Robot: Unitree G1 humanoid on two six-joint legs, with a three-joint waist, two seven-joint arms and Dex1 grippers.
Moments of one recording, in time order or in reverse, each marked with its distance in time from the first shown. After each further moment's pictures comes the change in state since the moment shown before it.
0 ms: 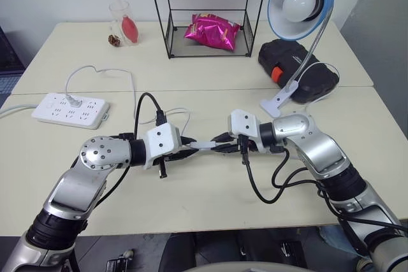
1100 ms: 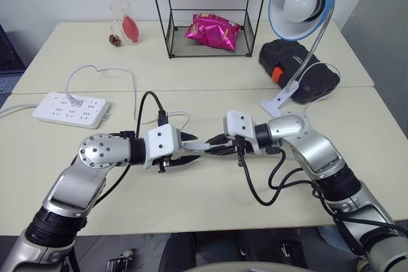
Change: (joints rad) left arm -0.025 0.001 -0.009 0.005 0.005 -0.029 -0.054; right arm -0.006 0.027 0.004 0.000 0.027 0.002 0.012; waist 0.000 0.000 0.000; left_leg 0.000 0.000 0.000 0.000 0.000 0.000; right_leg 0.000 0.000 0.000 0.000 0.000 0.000
